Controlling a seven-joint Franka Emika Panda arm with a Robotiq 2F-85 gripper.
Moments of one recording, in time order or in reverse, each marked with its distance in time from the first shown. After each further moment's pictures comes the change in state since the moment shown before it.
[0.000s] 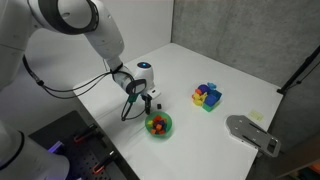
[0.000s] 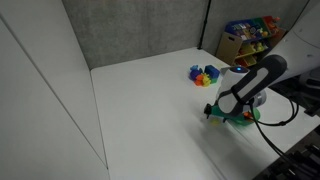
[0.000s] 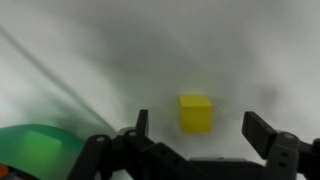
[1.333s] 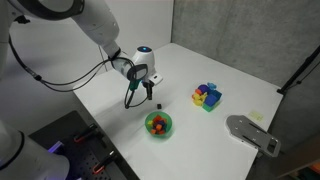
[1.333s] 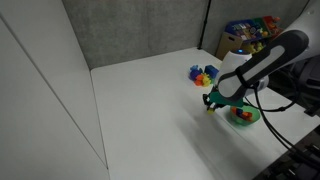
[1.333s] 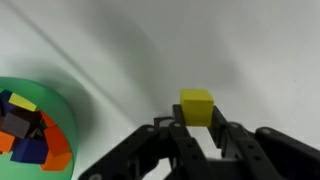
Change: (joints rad) arm 0.005 -0.146 0.005 0.002 -0.039 -0.089 -0.028
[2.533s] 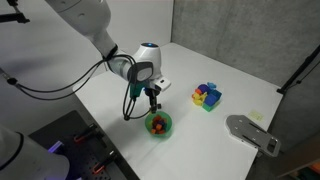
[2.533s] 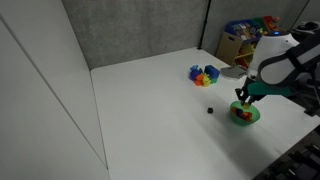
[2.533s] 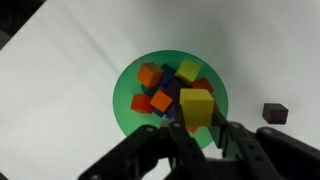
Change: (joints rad) arm -0.104 -0.296 -0.120 -0.266 -0.286 -0.160 -0.026
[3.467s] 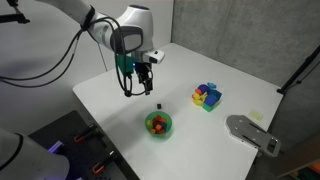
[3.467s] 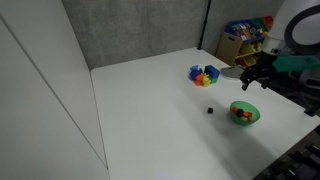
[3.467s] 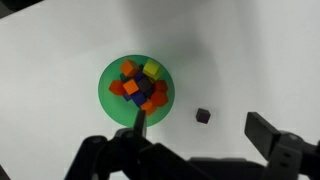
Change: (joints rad) arm -0.065 -0.350 0.128 -0.055 0.051 -0.257 -0.301
